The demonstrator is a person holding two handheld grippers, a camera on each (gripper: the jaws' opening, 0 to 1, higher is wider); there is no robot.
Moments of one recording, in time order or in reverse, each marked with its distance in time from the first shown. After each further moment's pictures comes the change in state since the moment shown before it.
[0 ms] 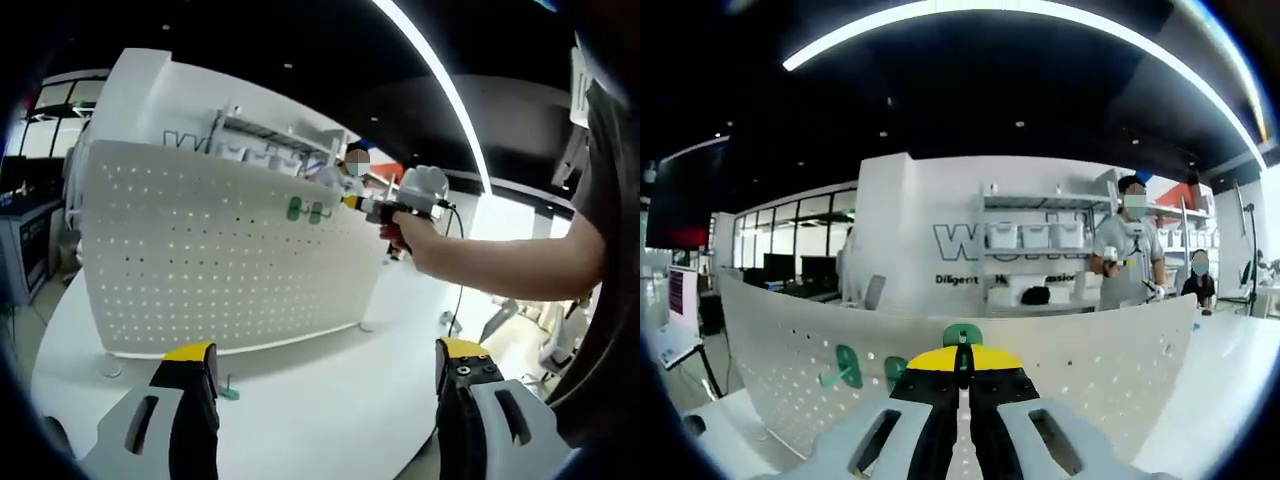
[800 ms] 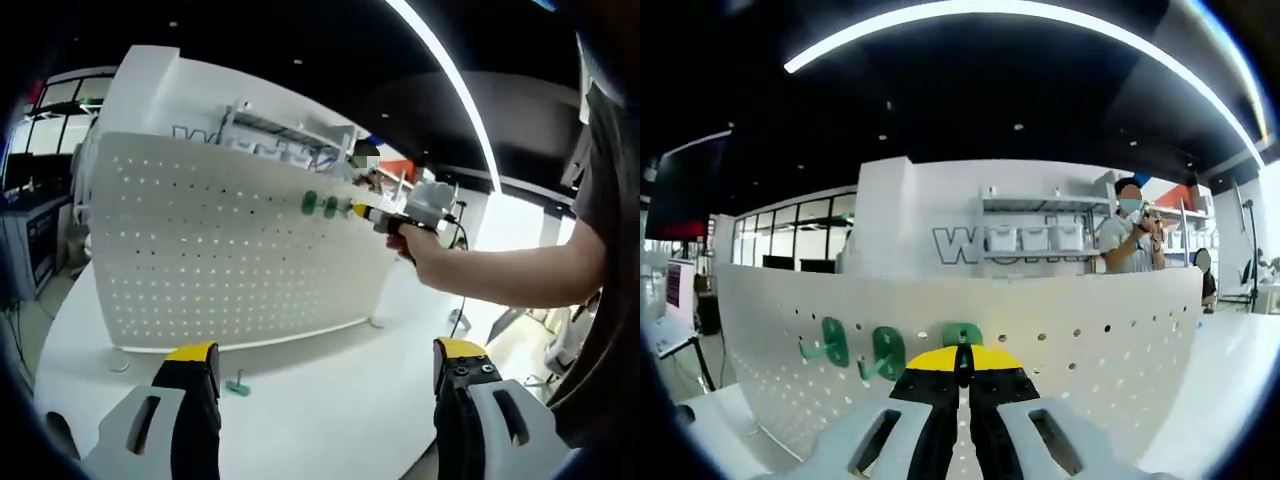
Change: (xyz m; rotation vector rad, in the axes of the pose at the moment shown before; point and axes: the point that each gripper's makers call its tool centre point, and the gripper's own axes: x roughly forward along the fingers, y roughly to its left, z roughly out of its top) left arm 0.001 0.013 -0.006 -0.007 0.022 0.040; right arm 0.006 -0.004 -0.030 0.007 -0.030 0.005
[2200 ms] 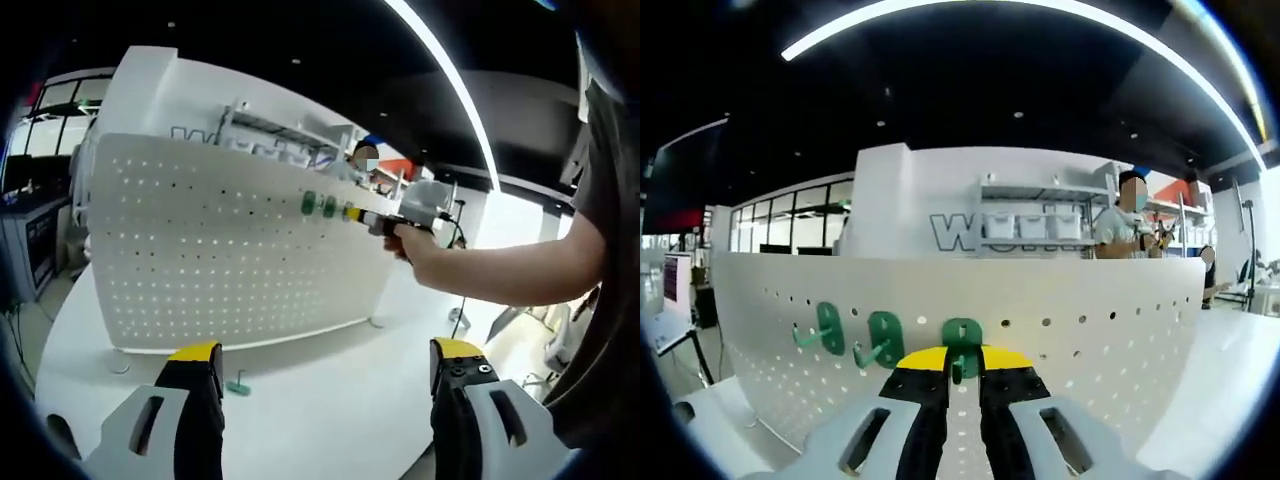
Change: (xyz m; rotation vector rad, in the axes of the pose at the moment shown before) left arm -0.001 -0.003 0.002 0.006 -0.003 -0.008; right arm -0.002 0.005 -0.004 -0.019 0.068 -0.013
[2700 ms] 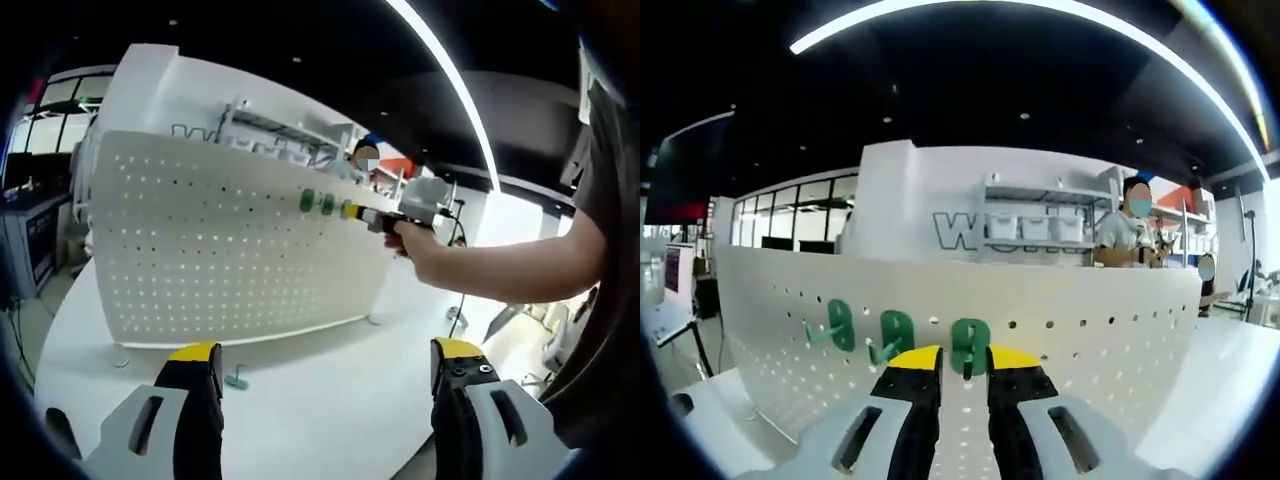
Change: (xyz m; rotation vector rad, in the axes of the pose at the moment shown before) left arm -0.008 -0.002 -0.004 -0.010 0.007 0.003; right arm -0.016 0.009 0.010 -0.033 -0.002 0.003
